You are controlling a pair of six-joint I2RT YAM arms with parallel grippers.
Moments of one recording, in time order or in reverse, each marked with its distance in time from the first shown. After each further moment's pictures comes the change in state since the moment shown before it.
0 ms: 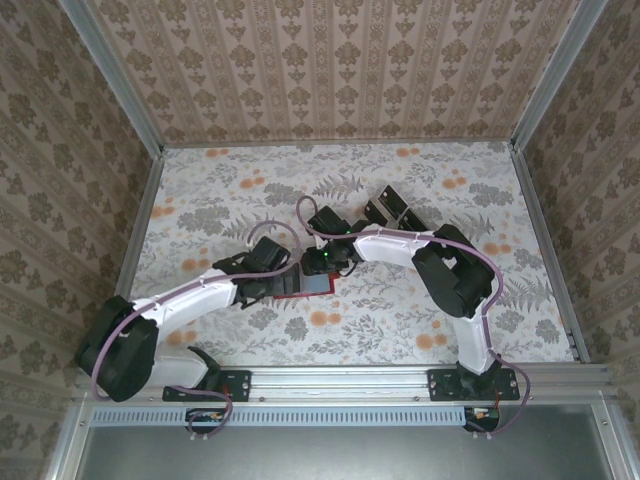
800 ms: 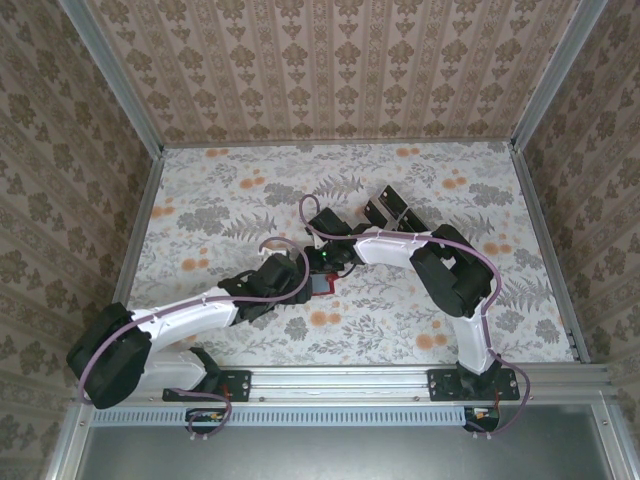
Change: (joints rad) left arm -0.145 -0.055 -0.119 0.246 -0.048 -0.035; right arm 0.001 0.006 -0.029 0.095 -0.061 0.100
